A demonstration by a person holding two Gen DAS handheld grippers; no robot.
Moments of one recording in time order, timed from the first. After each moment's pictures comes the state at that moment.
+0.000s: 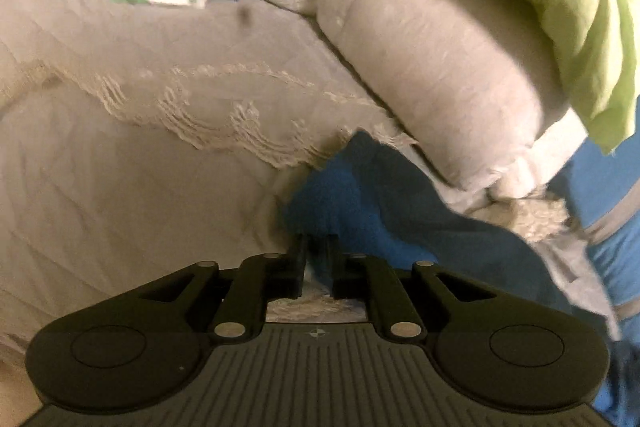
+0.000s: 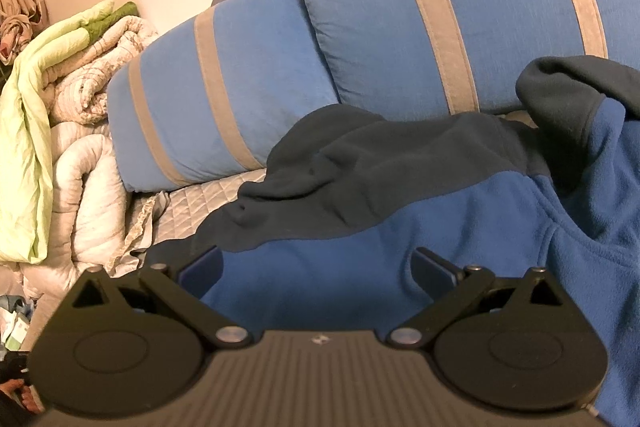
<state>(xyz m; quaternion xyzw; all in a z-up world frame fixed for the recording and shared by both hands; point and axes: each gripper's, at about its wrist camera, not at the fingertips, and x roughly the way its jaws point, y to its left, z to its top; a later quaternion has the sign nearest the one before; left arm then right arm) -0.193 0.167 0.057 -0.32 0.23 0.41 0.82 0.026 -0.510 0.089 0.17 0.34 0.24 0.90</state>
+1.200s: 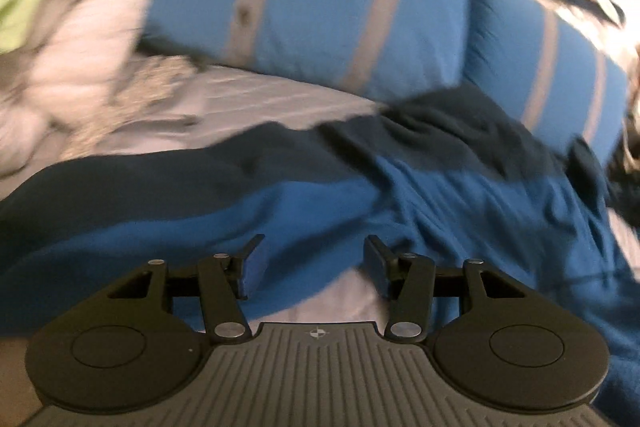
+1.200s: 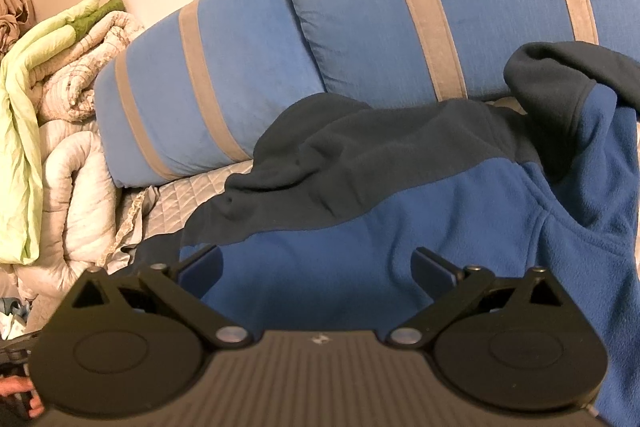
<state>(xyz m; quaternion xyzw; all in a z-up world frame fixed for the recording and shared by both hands) -0.029 -0.075 0.082 -0.07 0.35 -0.03 0.93 0.031 -0.512 0.085 0.17 0.36 0.22 0.89</state>
